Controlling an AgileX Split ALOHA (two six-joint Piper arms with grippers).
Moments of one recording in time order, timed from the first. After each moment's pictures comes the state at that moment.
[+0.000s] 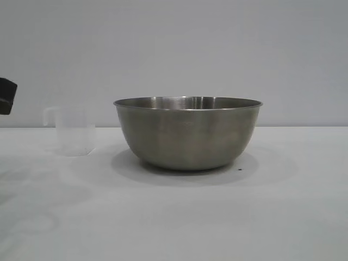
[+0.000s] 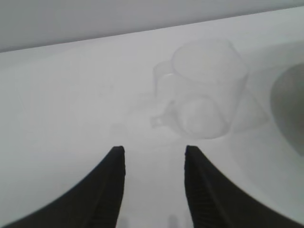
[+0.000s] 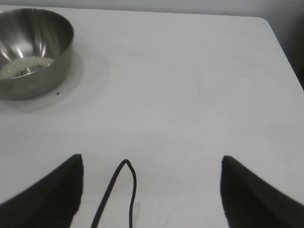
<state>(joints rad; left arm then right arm) -0.31 1.47 -0.26 -0.19 -0.69 0.04 0.04 -0.02 -0.49 0.05 1.14 -0.08</state>
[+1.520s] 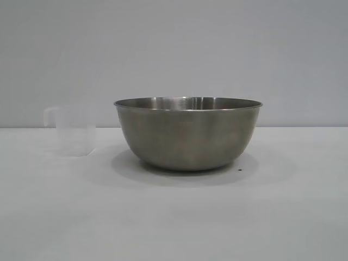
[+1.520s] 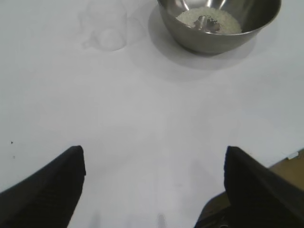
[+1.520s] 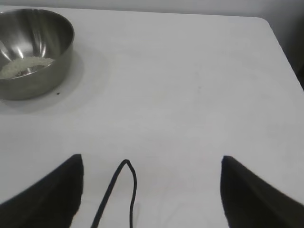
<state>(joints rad) -0.31 0.09 -0.51 -0.06 1.14 0.09 0.04 -0.02 -0.49 0.05 1.14 -0.08</state>
